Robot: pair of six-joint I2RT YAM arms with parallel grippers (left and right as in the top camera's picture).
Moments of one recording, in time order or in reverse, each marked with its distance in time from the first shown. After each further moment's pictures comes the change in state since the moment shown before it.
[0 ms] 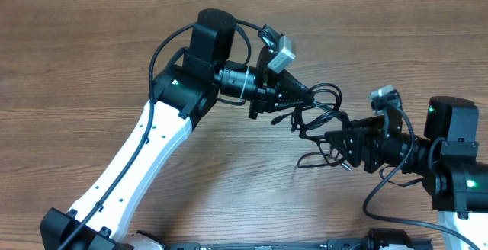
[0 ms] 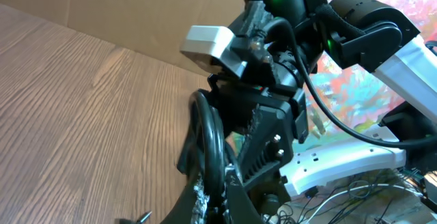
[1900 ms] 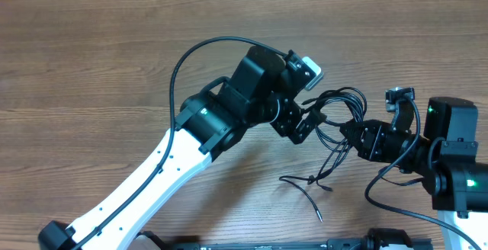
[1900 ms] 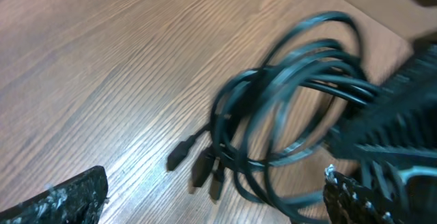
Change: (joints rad) left arm -0.246 -0.053 0.006 -0.230 -0.930 -0.080; right arm 0.000 0.002 0.000 -0.014 0.195 0.438
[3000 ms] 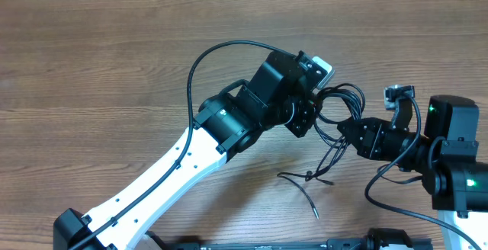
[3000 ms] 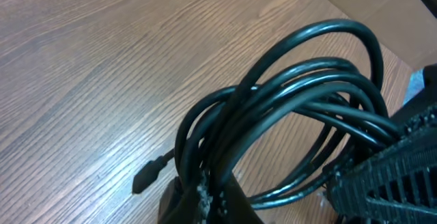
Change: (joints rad) left arm -0.055 0.049 0.000 0.069 -0.054 -0.125; right arm 0.000 0.000 0.000 0.032 -0.048 0.017
